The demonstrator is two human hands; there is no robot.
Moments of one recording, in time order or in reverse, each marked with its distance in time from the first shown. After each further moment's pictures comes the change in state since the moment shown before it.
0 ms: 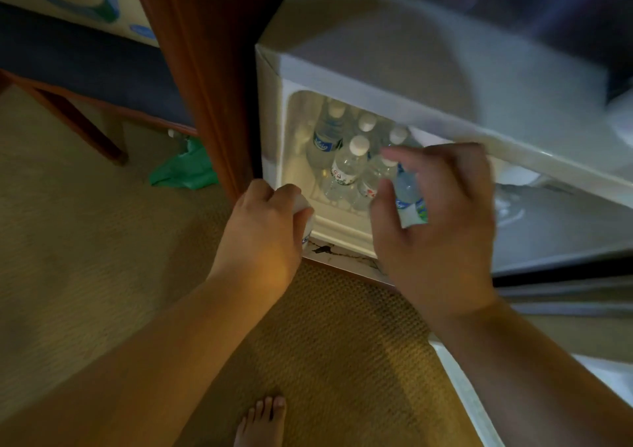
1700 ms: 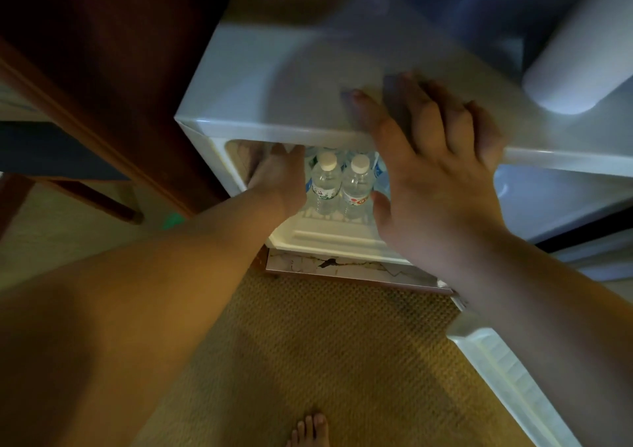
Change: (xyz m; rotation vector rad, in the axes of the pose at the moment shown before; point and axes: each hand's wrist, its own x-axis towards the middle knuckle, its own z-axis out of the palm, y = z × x) left_hand 0.148 0.025 0.059 0.476 -0.332 0.024; right_hand 0.043 0.034 -0.044 -0.501 -0.388 0.086
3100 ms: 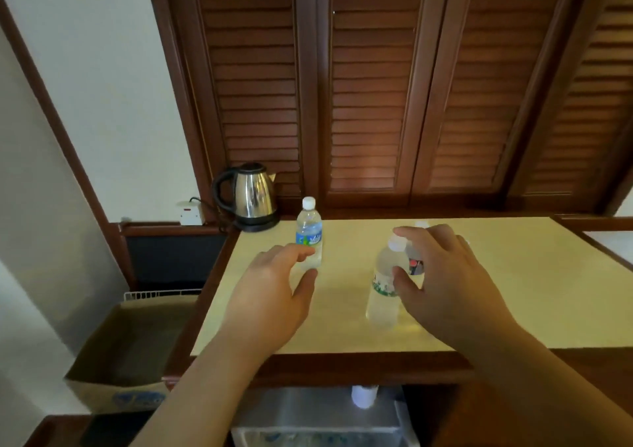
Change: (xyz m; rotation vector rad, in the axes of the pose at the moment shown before) left_hand -0.243 0.170 -0.655 -0.419 0.620 0.399; right_hand 0.073 0.079 -0.625 0.266 0.199 0.264
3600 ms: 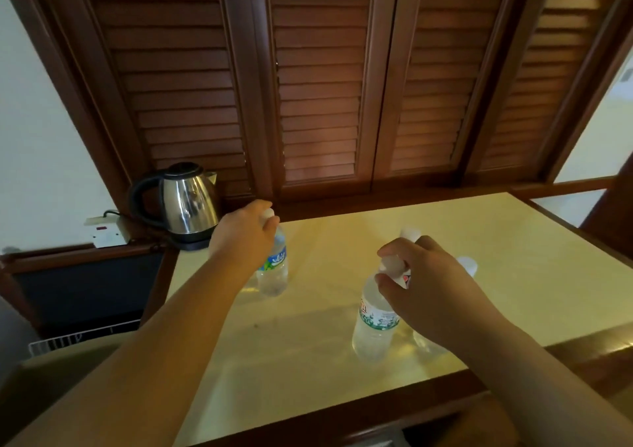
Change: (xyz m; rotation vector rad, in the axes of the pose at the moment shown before) left_hand 0.203 -0.081 0.106 0.096 -0.192 -0.150; right_hand 0.081 0.028 0.054 0.014 -0.058 0.217
